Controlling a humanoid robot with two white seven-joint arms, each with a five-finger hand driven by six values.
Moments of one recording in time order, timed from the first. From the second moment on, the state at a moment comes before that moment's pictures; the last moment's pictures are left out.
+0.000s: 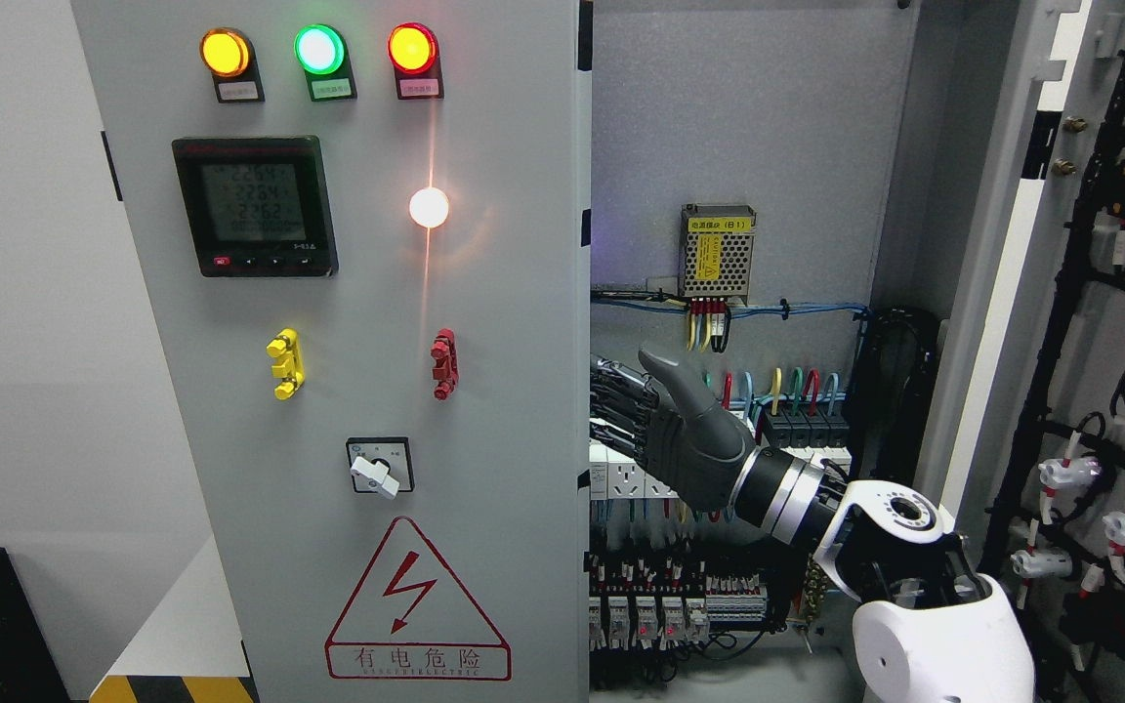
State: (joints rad) left arm 0.00 -0.11 0.00 0.09 0.06 -0.15 0.14; right arm -0.87 -0.04 0.11 -1.33 -0.36 0.41 0.78
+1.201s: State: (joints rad) left arm 0.00 -0.11 0.00 0.09 0.06 -0.15 0.14; right arm -0.87 -0.04 0.12 -1.33 -0.36 0.41 0.78
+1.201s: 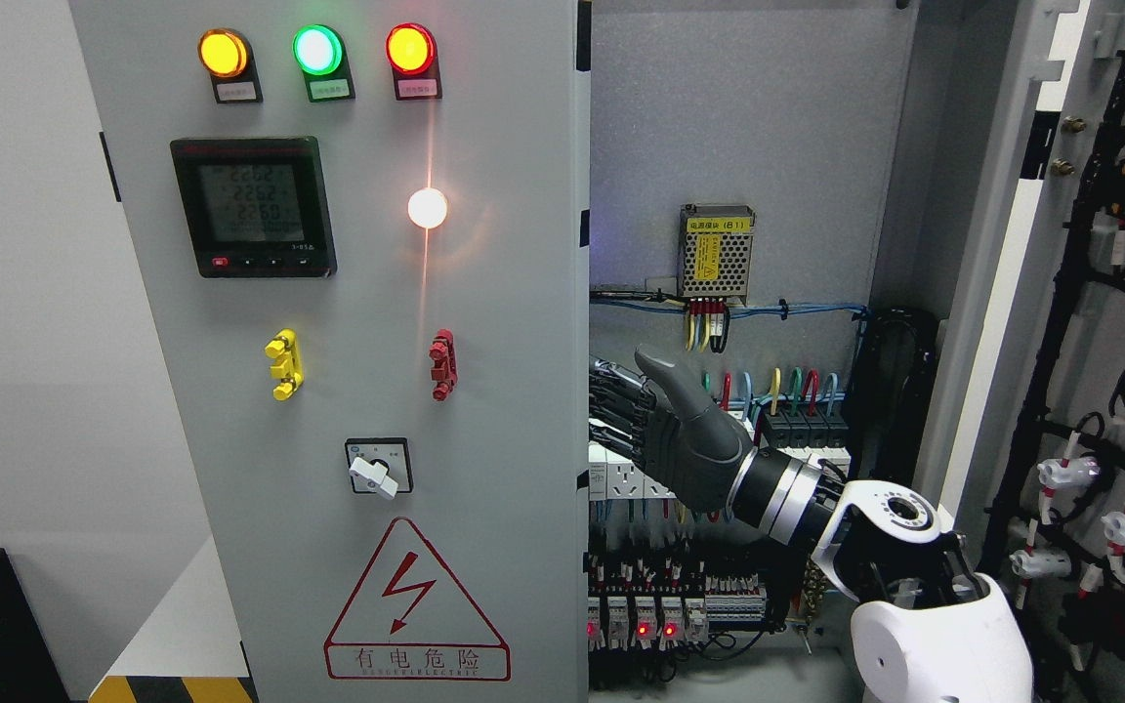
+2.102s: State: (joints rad) left arm 0.00 -0.11 0.00 0.09 0.06 -0.15 0.13; right arm -0.86 -0.04 0.15 -1.33 -0.36 0.41 0.81
